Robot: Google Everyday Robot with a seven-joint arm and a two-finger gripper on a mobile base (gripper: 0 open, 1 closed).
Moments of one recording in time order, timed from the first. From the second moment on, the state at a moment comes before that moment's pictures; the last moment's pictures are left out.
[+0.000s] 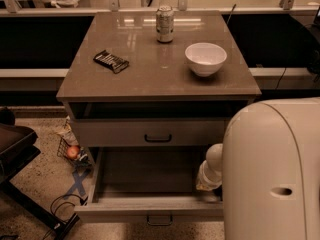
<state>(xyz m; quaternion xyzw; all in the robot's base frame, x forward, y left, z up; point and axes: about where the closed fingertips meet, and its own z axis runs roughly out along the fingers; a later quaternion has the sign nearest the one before) 0.520 -0.171 0.406 -0.68 0.73 0.02 0.11</state>
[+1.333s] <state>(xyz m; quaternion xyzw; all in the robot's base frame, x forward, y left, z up) 0.449 -0.182 0.395 -0.64 0.76 0.07 0.10</state>
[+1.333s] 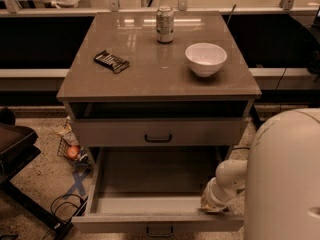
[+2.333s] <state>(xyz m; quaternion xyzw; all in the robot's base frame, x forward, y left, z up) 0.447 -0.181 0.393 -0.64 0.76 0.07 0.09</state>
